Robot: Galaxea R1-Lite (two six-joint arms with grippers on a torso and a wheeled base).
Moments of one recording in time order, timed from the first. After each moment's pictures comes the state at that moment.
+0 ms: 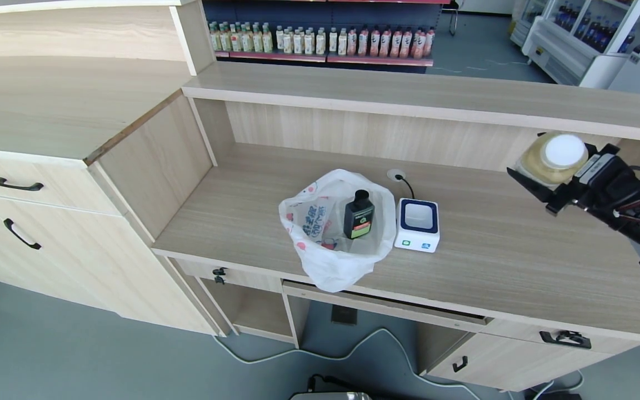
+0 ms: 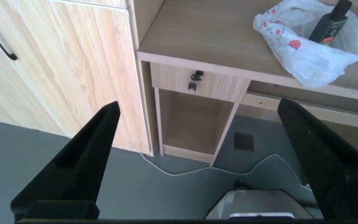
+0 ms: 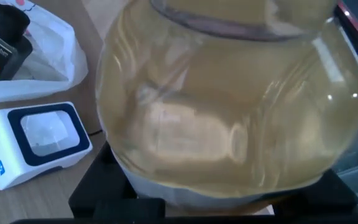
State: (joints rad) left arm 0.00 0.00 0.00 -0.04 -0.02 -0.03; right arm -0.13 1.84 -0.72 -1.50 0.70 -0.85
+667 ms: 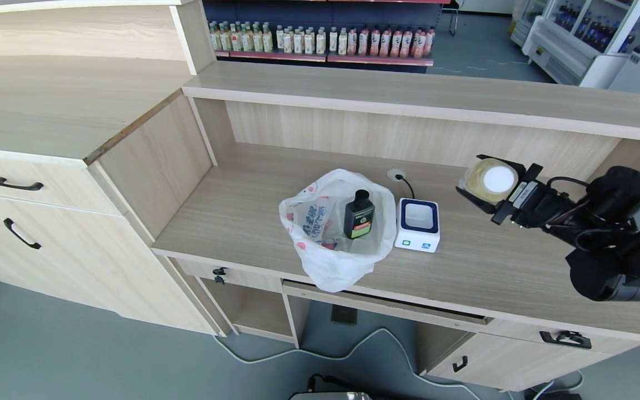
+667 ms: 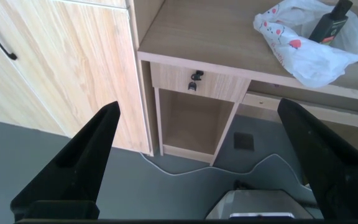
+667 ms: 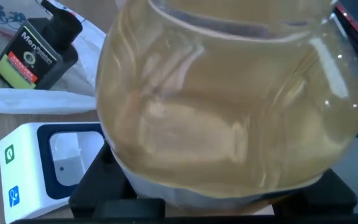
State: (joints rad) left arm 0.00 0.00 0.00 -0.04 -0.02 -0.03; right arm -0.05 2.11 -0.90 -1.57 0.82 -0.91
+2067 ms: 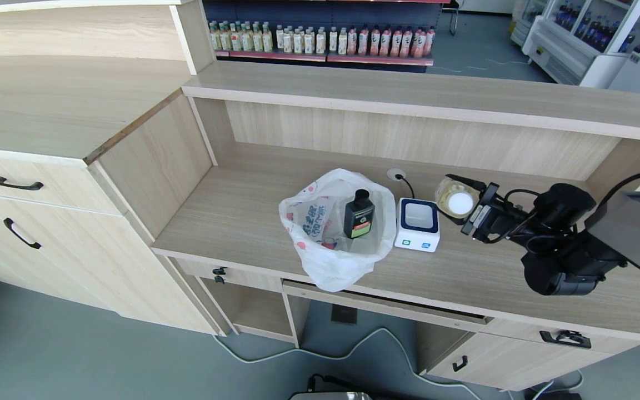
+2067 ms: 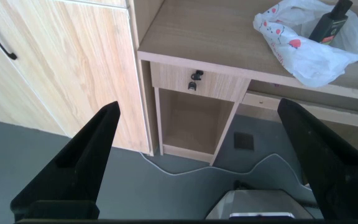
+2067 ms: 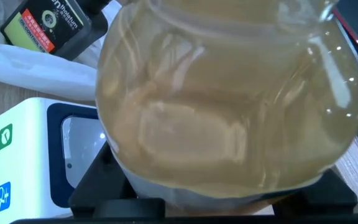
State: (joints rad) left arm 0.00 0.00 0.00 -0.04 -0.02 -0.03; right arm -0.01 2.36 -1.14 -1.57 0.87 -1.01
